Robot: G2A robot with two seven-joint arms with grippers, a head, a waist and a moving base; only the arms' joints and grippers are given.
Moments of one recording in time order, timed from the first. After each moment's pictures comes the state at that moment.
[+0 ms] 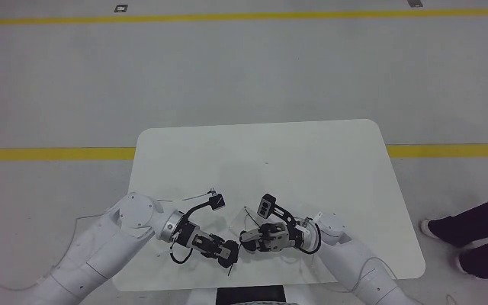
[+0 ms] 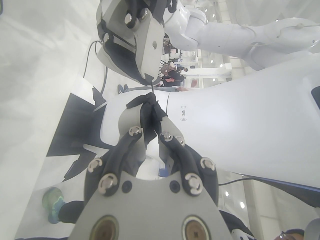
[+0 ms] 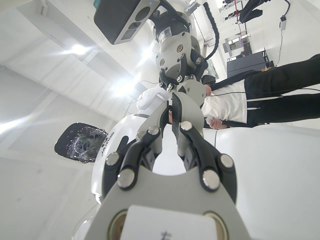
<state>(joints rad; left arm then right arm) 1.29 -0.85 -0.91 -1.68 -0.49 -0.34 -1.37 -1.40 -1.18 0.92 -1.34 0.82 0.00 1.34</state>
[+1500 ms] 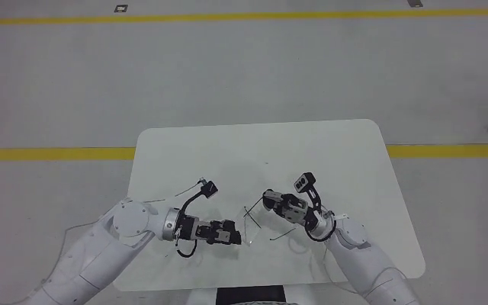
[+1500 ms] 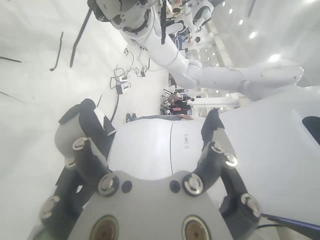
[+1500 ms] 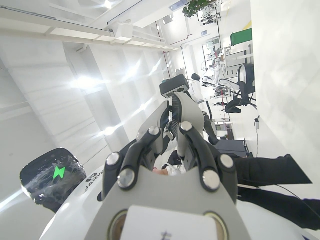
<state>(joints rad) 1.40 -0.83 -1.00 -1.77 -0.38 -0.34 -1.11 -1.52 -1.15 1.11 -1.42 0.78 -0.27 0.93</state>
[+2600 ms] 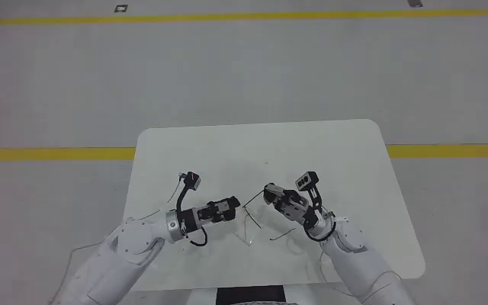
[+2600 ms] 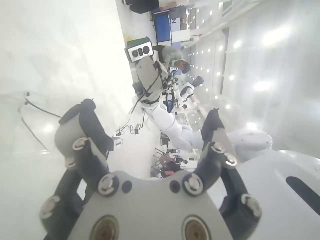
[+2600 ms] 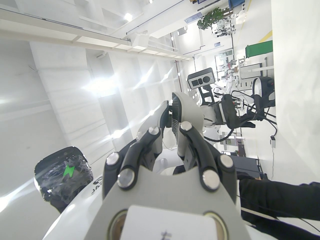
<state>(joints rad) 1.57 -0.92 -1.10 -1.76 -0.34 -0.34 -0.67 -1.55 -1.17 1.11 -1.47 0.83 -0.33 0.85</state>
